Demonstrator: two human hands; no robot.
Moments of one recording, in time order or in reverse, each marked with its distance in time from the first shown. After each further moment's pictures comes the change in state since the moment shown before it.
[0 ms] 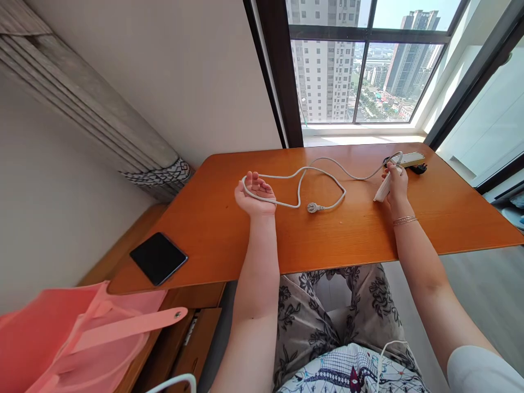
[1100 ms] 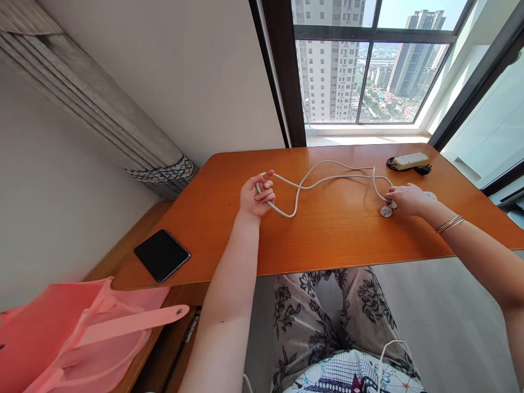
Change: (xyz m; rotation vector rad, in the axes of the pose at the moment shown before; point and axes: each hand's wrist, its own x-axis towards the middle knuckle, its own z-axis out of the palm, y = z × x) left_hand 0.012 0.035 -0.007 0.442 -0.496 -0.400; right_hand -0.028 -0.063 -0.049 -1.910 -1.111 -0.591
